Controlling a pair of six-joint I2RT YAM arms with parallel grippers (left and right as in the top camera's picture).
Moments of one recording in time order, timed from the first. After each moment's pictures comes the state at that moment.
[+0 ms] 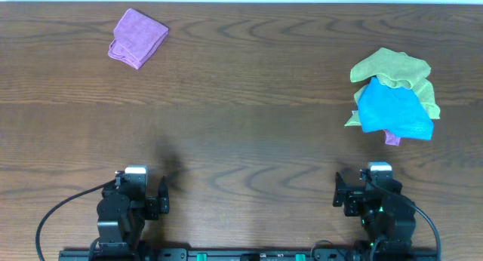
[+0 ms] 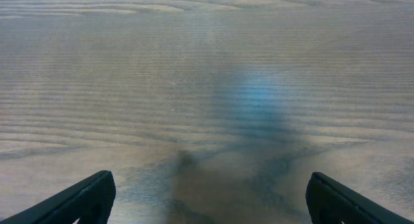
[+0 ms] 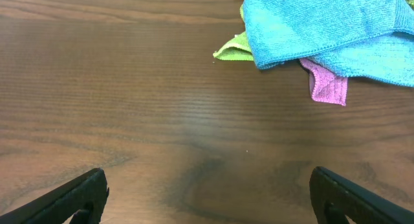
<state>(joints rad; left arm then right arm) -0.01 0.01 0.17 -0.79 0.00 0.04 -0.02 0.04 0.17 -0.71 -0.02 -0.03</state>
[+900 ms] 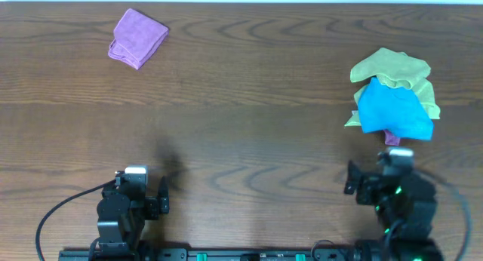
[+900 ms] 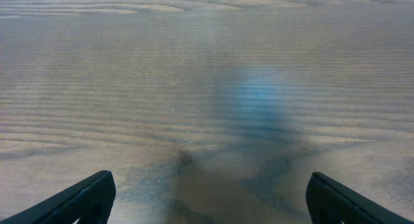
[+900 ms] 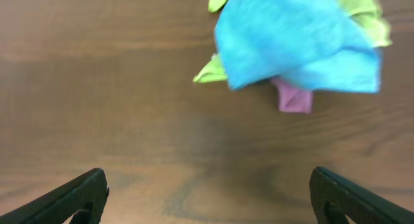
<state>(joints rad) -0.01 0.01 0.17 -0.79 0.00 0.04 -0.09 0.42 0.49 -0.73 0.00 0.05</state>
